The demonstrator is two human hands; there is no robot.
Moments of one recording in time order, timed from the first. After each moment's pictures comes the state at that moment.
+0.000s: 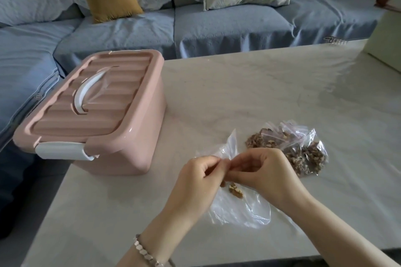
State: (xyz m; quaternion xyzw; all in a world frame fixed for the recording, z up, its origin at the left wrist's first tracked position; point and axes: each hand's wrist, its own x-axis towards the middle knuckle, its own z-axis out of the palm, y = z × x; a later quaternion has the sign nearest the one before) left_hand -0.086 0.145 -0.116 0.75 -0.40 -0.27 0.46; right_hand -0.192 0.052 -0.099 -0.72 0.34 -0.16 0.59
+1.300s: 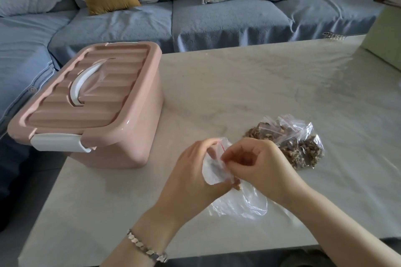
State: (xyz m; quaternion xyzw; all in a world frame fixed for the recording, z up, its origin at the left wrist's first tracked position) left_hand -0.080 0.159 -0.125 0.75 -0.51 -0.16 0.40; right_hand -0.190 0.053 -0.100 -0.77 0.30 -0.17 0.54
